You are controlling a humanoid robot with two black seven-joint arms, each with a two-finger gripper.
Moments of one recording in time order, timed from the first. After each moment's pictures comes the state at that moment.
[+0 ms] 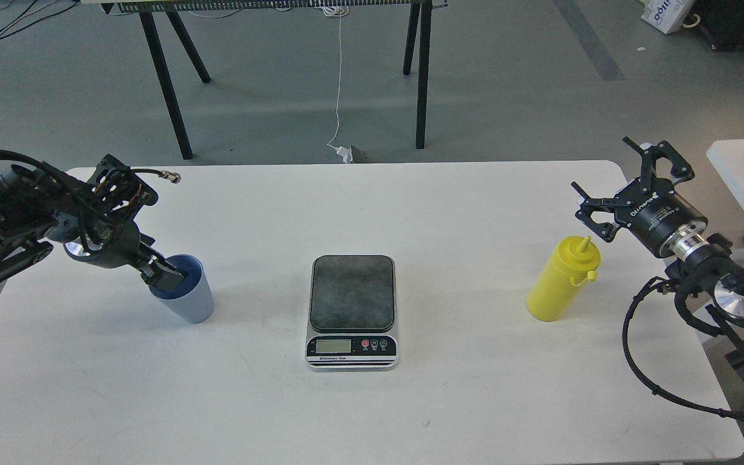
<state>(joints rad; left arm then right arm) -1.13 0.66 0.10 -0.90 1.98 -0.49 -0.49 0.49 -0.43 1.05 0.78 0.11 0.49 -0.09</state>
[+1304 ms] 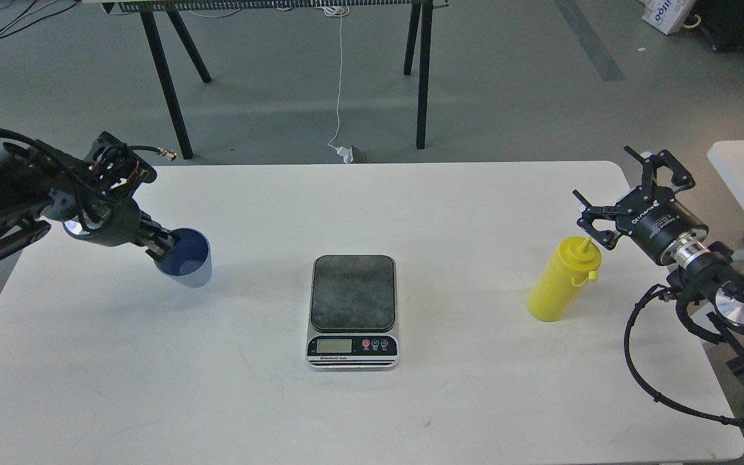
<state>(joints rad) -1.23 0.66 0.11 -0.90 1.97 -0.49 -0.49 0.47 -0.43 1.05 0.78 0.11 0.49 -0.09</state>
